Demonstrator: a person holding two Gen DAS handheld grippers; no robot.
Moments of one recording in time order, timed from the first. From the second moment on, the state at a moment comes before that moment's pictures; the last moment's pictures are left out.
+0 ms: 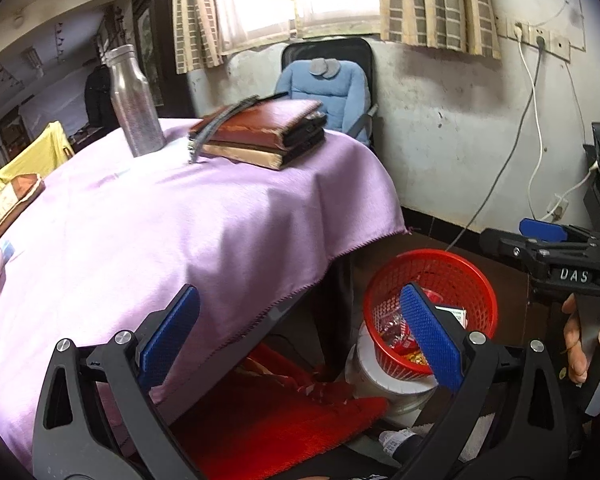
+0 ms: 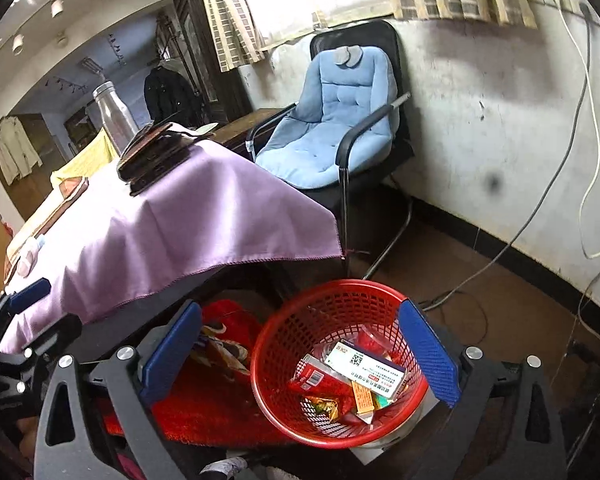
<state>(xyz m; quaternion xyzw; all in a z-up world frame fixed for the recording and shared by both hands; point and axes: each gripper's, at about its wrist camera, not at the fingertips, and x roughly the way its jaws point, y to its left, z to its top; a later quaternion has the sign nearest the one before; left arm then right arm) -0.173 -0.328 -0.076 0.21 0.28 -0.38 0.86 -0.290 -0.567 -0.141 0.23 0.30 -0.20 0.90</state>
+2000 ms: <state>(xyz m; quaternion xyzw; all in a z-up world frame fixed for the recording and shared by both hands) 0.021 0.021 -0.036 -0.05 0.37 -0.02 0.93 -0.013 -0.251 -0.012 0.04 0.34 0.15 0.93</state>
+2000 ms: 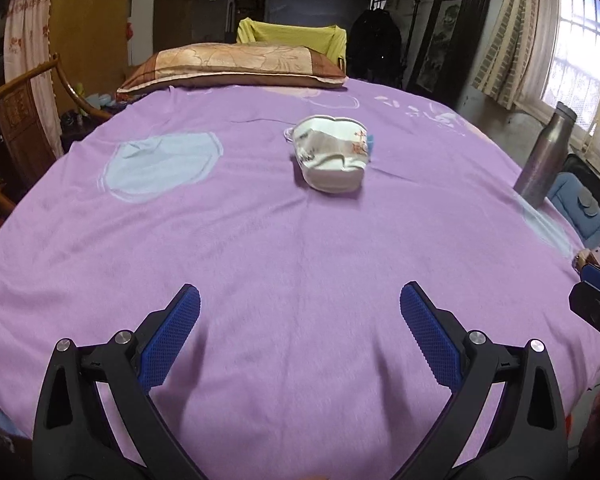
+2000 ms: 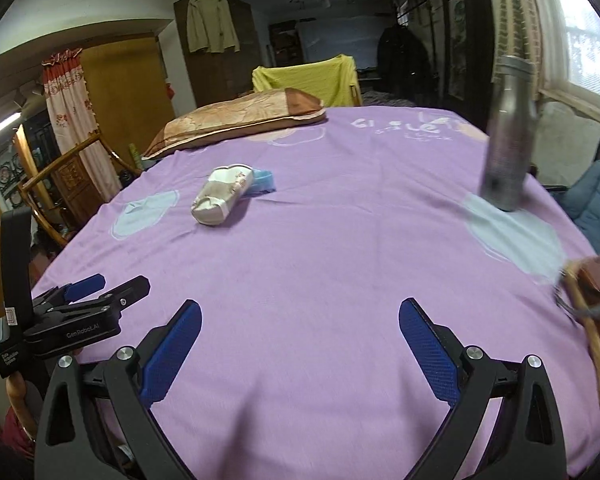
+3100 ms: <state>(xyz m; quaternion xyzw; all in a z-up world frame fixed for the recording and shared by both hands) 0.224 0.047 -0.051 -0.04 0.47 0.03 0.88 0.137 -0.268 -0.049 0.15 0.39 0.19 0.89</state>
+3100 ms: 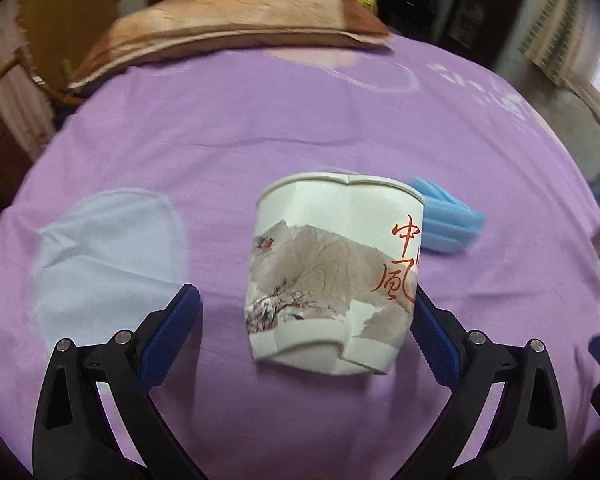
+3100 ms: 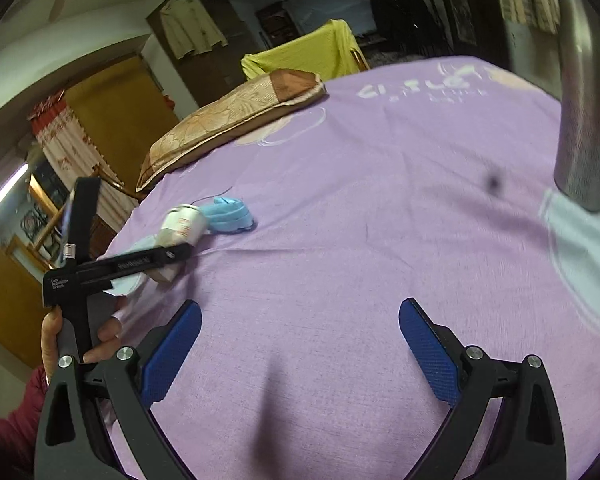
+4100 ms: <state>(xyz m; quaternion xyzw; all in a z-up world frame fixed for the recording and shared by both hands) 0.237 0.066 -0.071 -0.03 0.47 0.09 0.88 0.260 -0.128 -0.045 -0.02 0.41 0.25 0.88</state>
